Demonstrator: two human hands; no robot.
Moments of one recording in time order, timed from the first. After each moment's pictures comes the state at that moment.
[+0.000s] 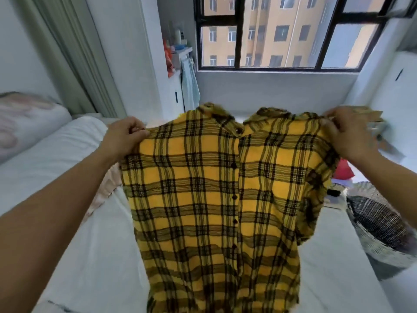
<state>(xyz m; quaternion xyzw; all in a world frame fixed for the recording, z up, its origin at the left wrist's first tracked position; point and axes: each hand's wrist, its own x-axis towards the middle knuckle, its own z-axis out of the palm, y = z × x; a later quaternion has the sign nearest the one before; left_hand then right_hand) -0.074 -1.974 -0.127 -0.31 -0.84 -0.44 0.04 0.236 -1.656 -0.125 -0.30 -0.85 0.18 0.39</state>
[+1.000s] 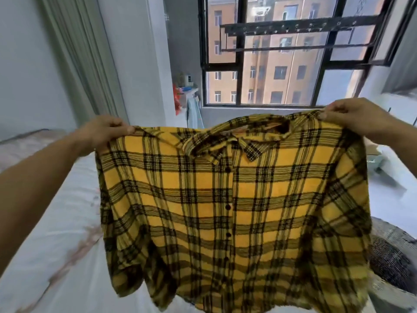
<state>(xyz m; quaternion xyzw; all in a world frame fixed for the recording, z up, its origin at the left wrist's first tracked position) -0.063 -2.030 0.007 -0.36 -0.84 -0.41 -0.05 0.282 -1.655 0.028 -0.24 -0.87 0.31 0.31</state>
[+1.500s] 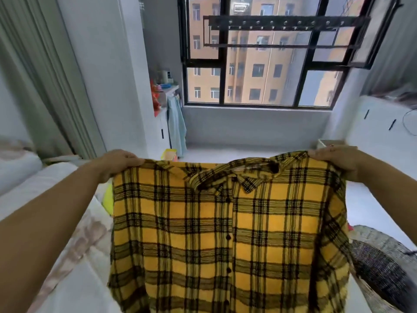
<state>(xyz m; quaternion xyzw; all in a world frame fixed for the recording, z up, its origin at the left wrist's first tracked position) -0.209 -1.883 -0.060 -0.29 -0.84 -0.41 -0.22 0.164 -1.551 -0.035 -0.38 -0.71 0.58 0.15</state>
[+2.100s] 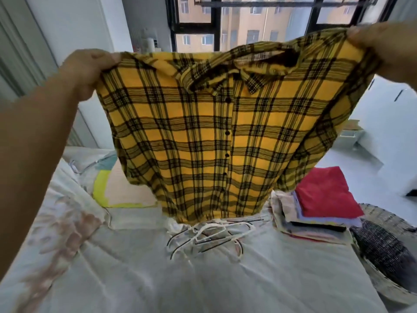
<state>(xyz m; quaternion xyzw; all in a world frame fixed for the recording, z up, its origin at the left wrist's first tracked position) -0.310 -1.799 0.030 -0.33 -0.72 -0.61 -0.07 0.086 -1.454 0.061 -0.29 -0.74 0.46 0.40</state>
